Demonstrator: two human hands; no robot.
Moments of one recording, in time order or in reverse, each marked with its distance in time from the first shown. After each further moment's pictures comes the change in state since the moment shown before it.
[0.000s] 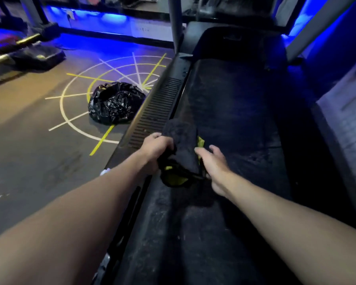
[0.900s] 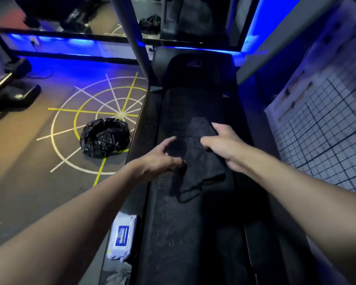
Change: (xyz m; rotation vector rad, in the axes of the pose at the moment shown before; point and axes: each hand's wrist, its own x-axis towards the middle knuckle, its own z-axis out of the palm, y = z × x) left_hand -0.133 0.322 0.043 0.280 -0.469 0.001; right_hand -0.170 -0.394 -0.122 -0.172 -0.089 -0.175
